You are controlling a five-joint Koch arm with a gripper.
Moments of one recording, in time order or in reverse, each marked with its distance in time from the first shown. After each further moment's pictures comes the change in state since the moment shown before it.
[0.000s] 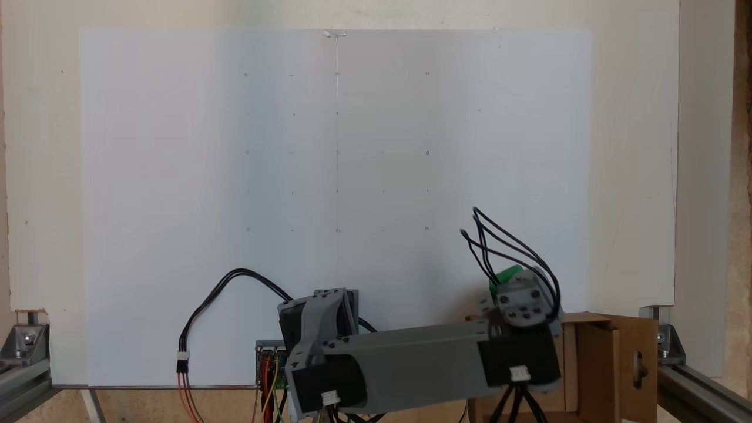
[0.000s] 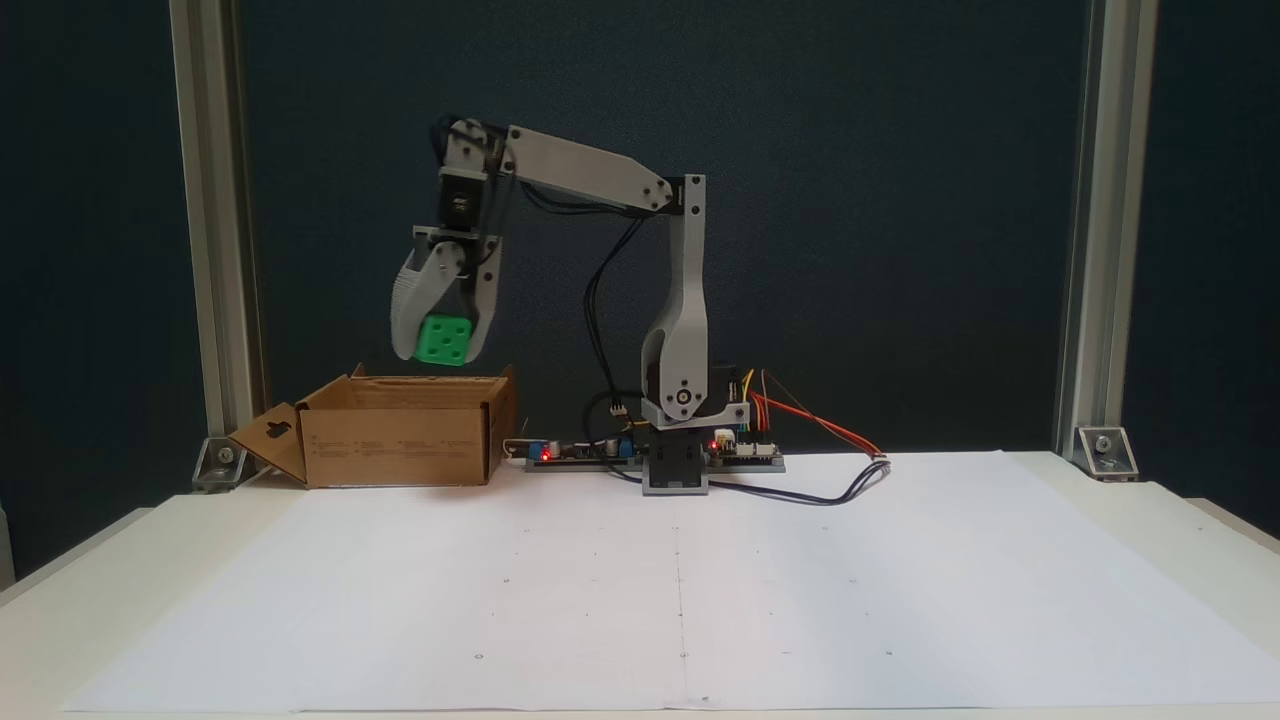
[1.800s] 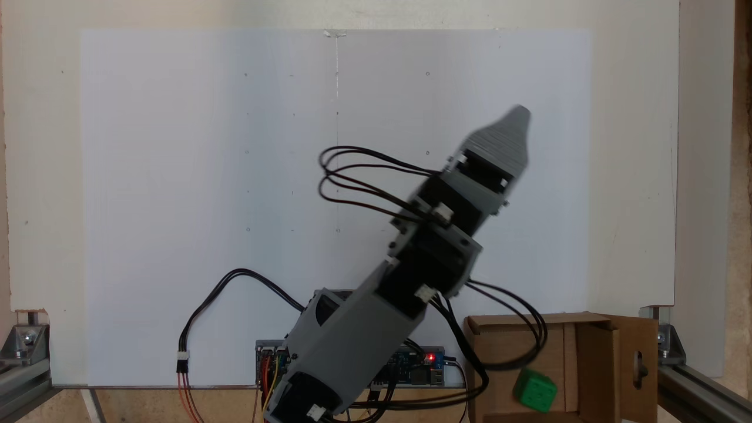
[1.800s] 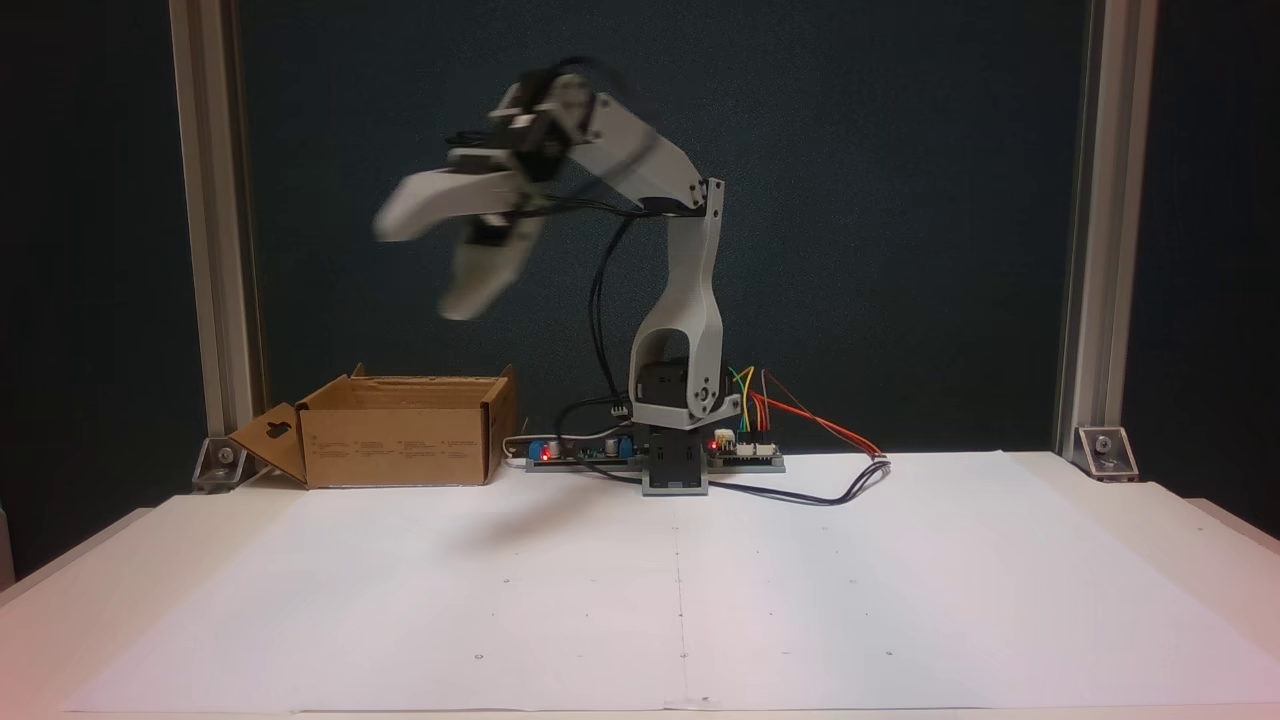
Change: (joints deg) arm -42.5 8.6 -1.5 -20.7 7.7
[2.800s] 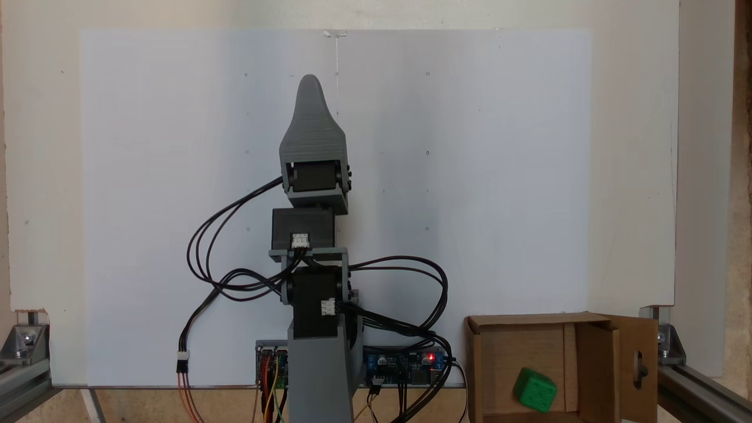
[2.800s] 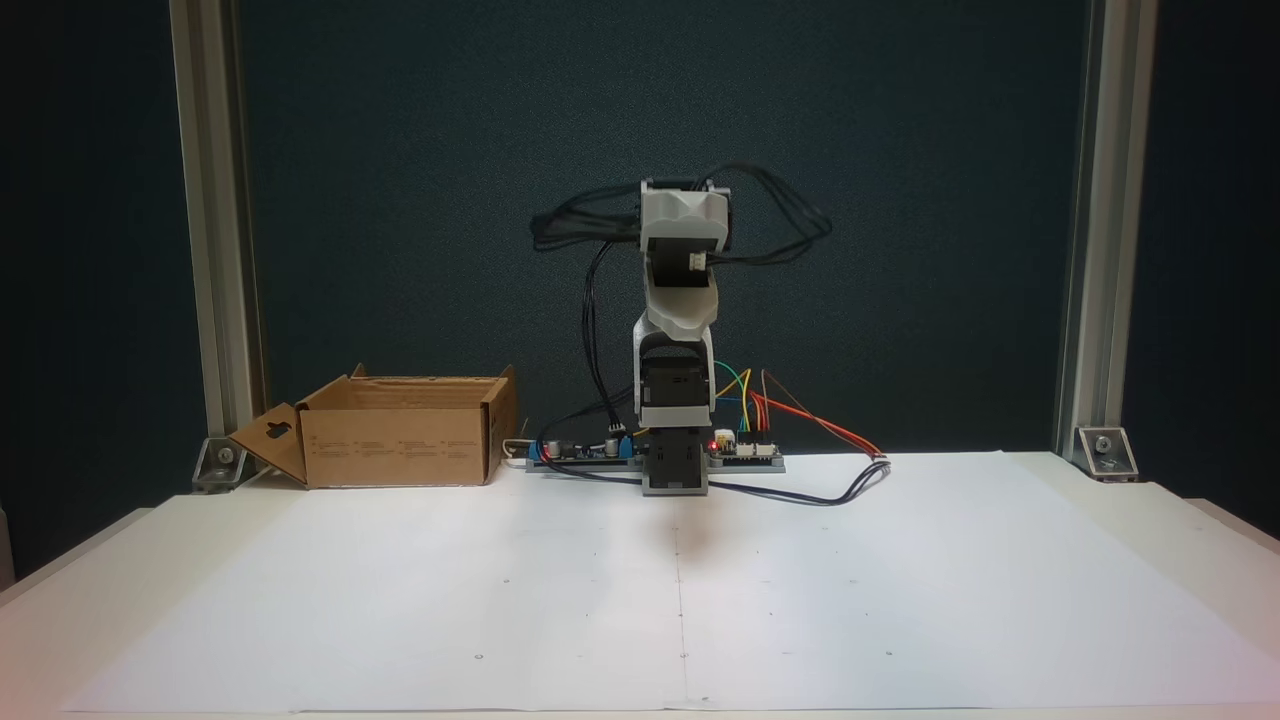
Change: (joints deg) arm -37.6 27.6 49.1 -52.4 6.4
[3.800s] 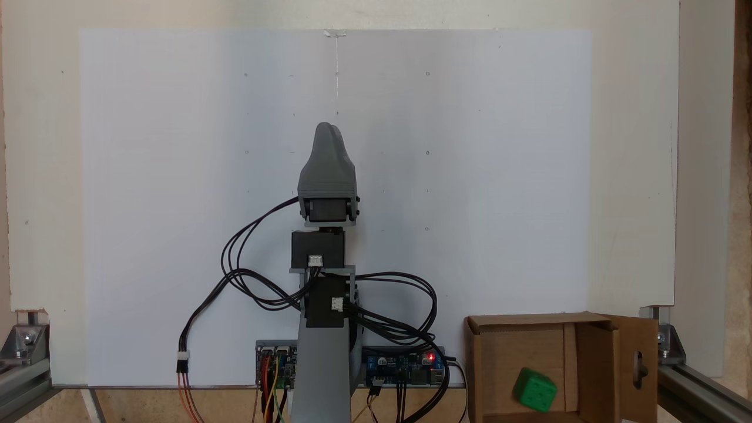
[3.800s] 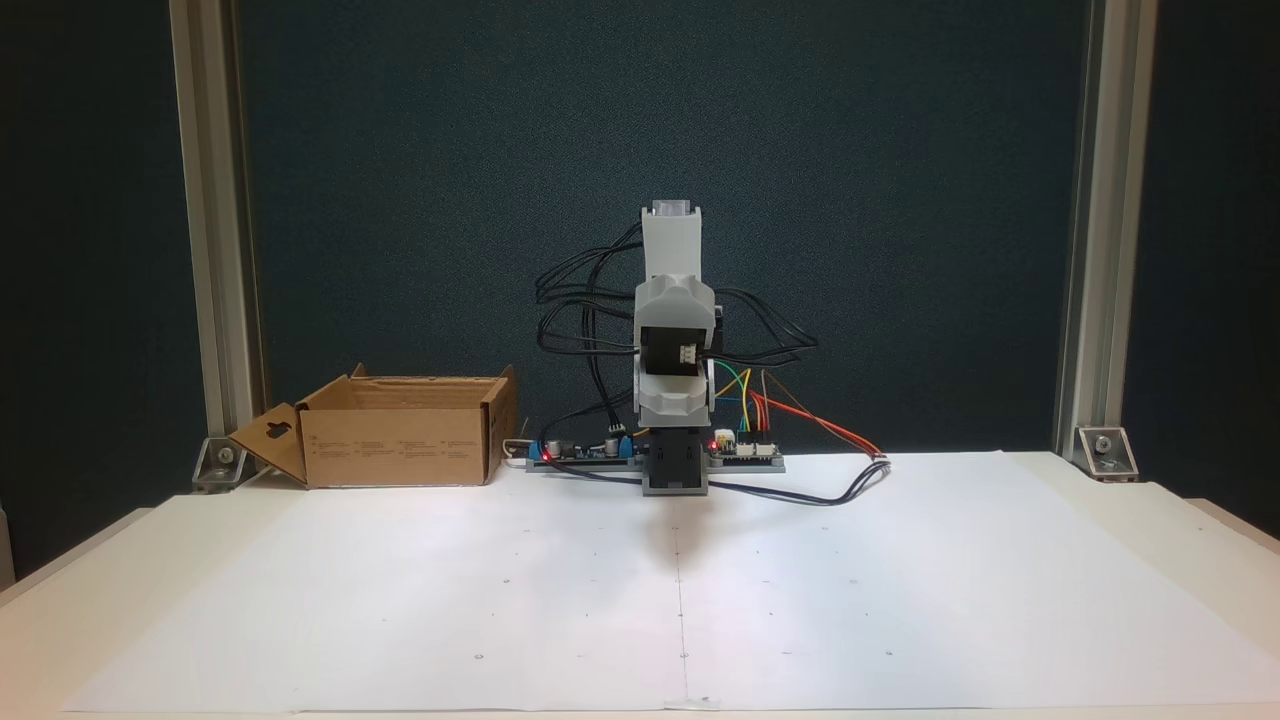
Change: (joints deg) arm 2.5 3.4 37.4 -51.6 0.0
